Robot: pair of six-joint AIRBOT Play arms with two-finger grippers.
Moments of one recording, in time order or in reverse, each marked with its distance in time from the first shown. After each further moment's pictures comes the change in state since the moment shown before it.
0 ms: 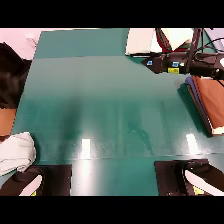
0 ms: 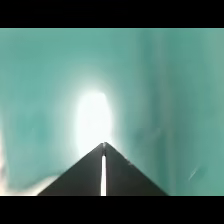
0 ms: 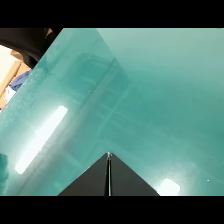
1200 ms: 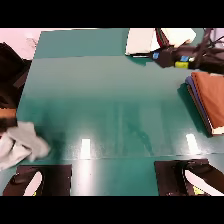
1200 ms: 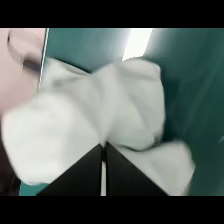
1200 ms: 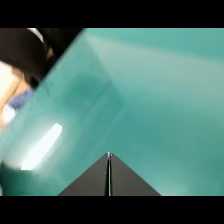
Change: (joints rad) left arm 0.196 0.142 -0.268 0.085 -0.028 -0.078; right arm -0.039 0.051 0.074 0.003 0.000 0.000
